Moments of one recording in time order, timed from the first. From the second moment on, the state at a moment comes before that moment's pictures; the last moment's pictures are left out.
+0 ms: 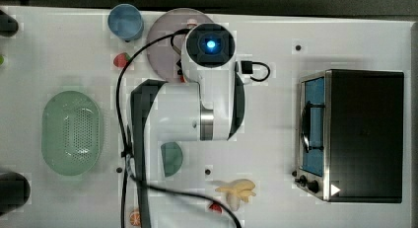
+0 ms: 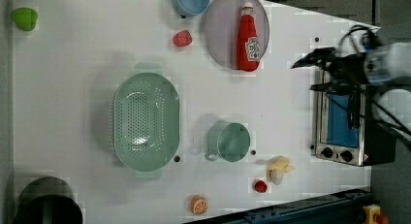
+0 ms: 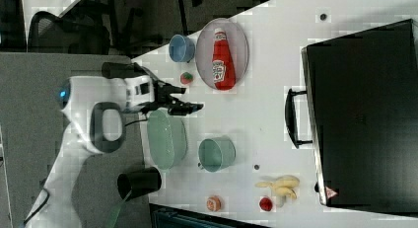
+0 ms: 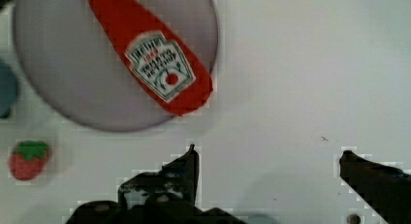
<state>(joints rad) -0.09 0.24 0.14 -1.96 0.01 0.57 -0.07</state>
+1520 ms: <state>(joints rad) -0.05 0.82 0.15 -1.58 -0.08 0.83 -0.68</state>
